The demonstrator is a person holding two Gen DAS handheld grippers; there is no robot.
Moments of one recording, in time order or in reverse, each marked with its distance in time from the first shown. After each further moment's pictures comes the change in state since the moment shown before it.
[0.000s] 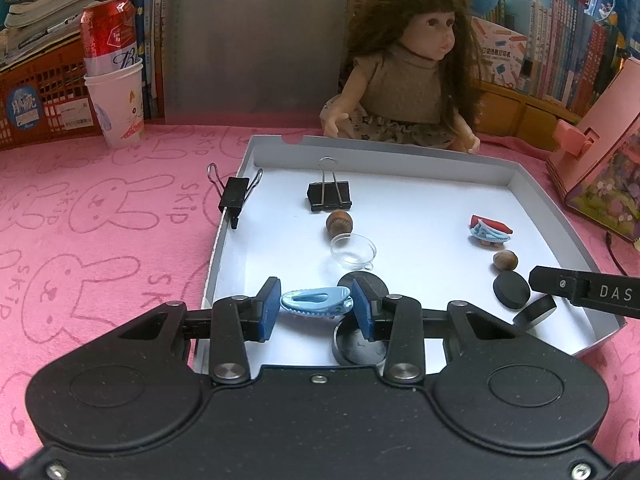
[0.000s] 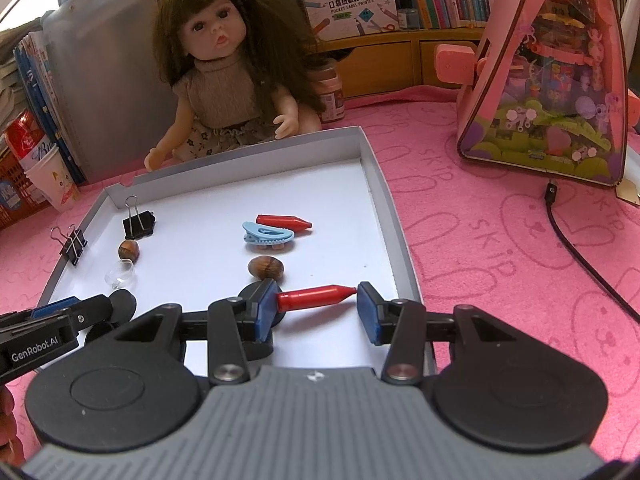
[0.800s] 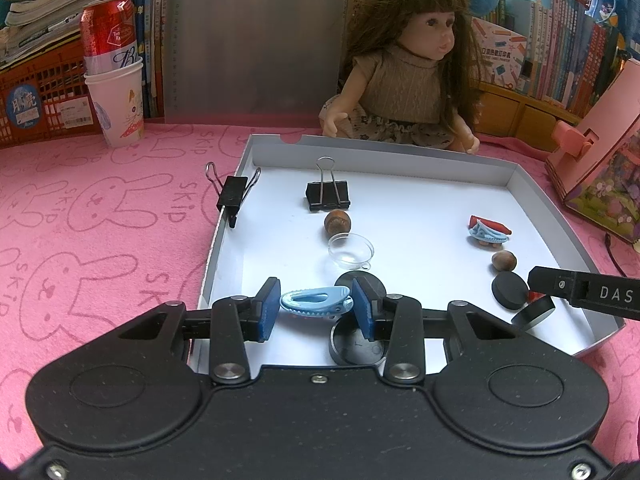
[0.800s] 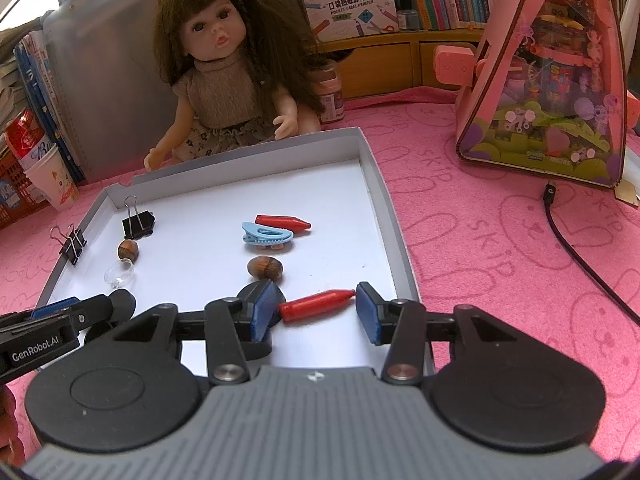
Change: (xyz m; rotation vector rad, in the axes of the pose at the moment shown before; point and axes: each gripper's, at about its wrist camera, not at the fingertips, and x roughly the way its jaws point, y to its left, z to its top) left arm 0.000 -0.001 0.000 0.000 0.000 -0.002; right arm -0.001 -0.001 -0.001 -0.001 -0.004 0.001
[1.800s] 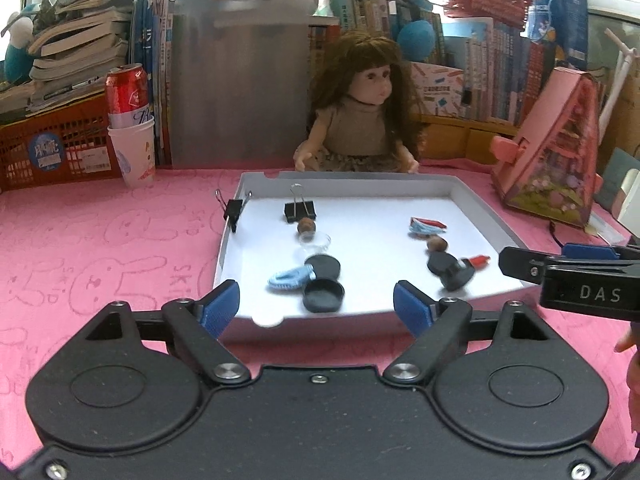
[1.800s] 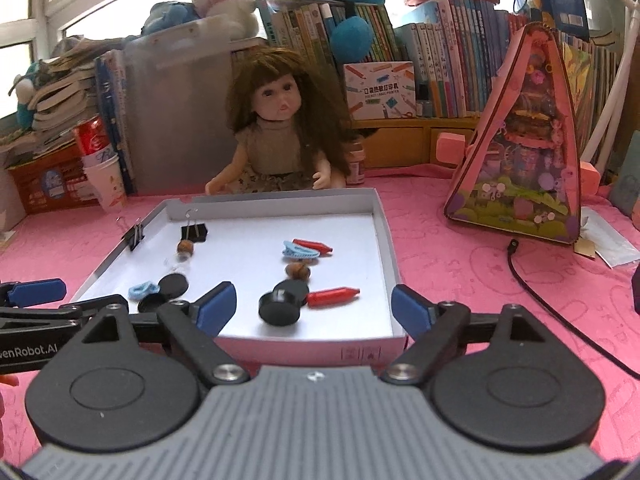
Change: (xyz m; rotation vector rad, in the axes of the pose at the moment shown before) left arm -0.102 -0.015 -0.050 0.077 -0.165 -0.034; right arm -0.089 0.013 -0.045 -0.159 -0.225 0.025
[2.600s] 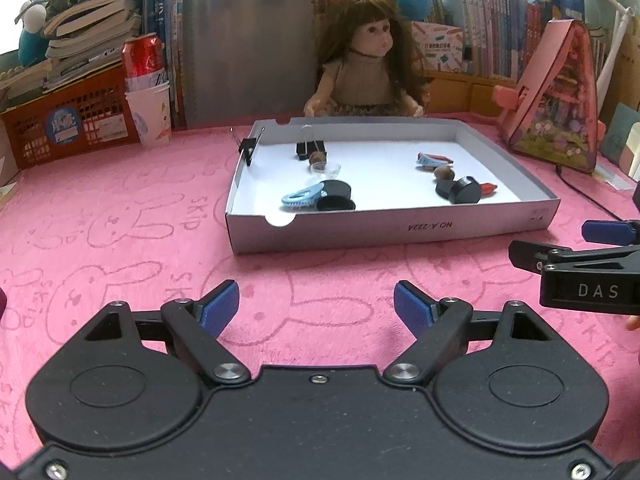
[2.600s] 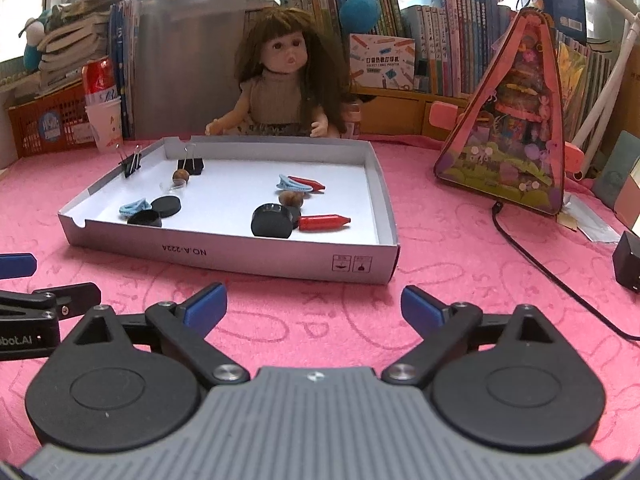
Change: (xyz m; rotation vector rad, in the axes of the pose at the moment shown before) left arm -0.012 -0.003 -0.056 0.037 0.063 0.059; right arm -0.009 0.010 -0.052 -0.095 0.045 -0.062
